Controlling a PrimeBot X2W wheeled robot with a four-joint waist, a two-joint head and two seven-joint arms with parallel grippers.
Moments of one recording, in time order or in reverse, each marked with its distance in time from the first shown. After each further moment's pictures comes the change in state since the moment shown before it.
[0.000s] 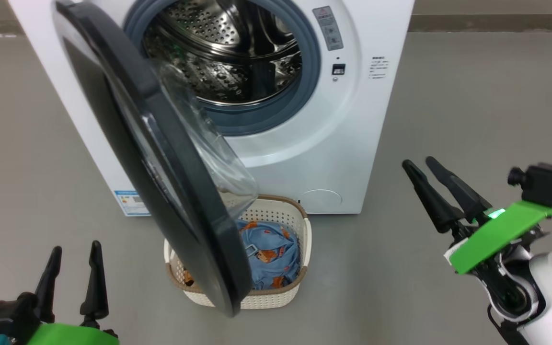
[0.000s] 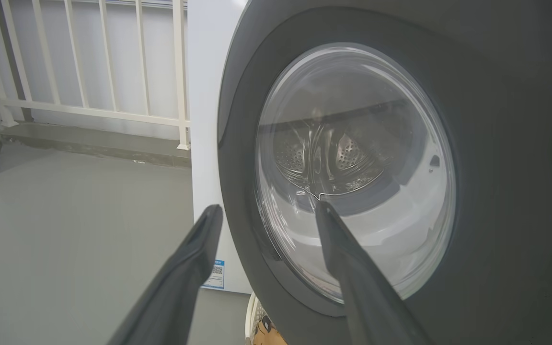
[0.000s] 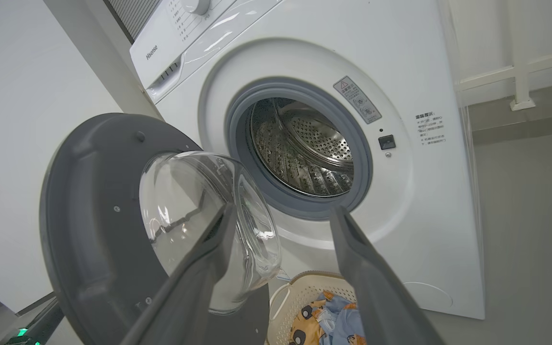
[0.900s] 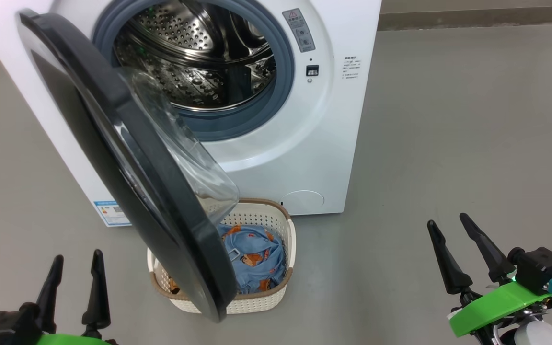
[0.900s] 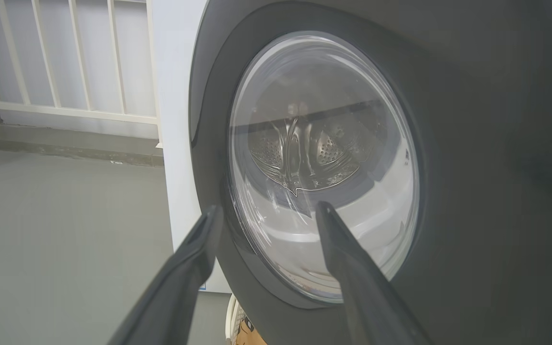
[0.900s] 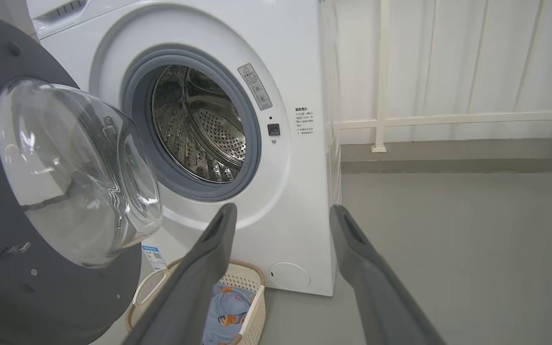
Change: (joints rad) left arm 0.044 -0.012 0.008 -0.034 0.016 0.000 0.000; right arm 0.226 0.080 -0.116 0.112 -0.542 0.000 -0.364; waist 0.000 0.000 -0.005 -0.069
